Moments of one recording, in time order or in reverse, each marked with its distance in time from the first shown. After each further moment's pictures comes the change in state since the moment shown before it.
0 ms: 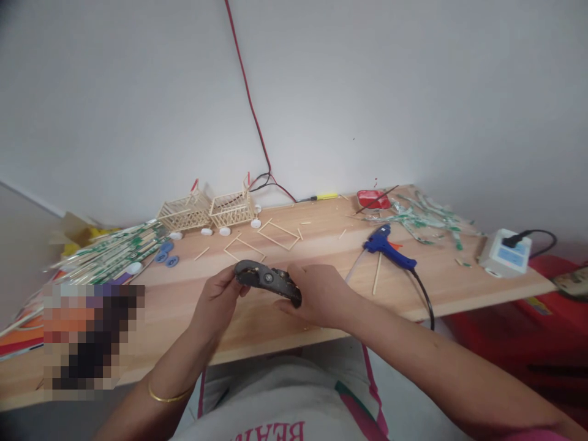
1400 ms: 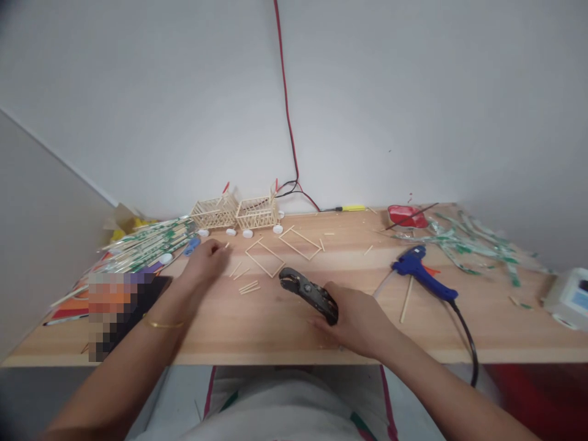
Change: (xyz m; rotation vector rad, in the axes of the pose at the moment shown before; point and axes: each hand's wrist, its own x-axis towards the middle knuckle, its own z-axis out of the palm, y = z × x) left_hand 0.055 -0.034 -0.109 0.565 0.359 -0.282; right_hand -0.014 0.023 0.019 0.207 -0.091 0.172
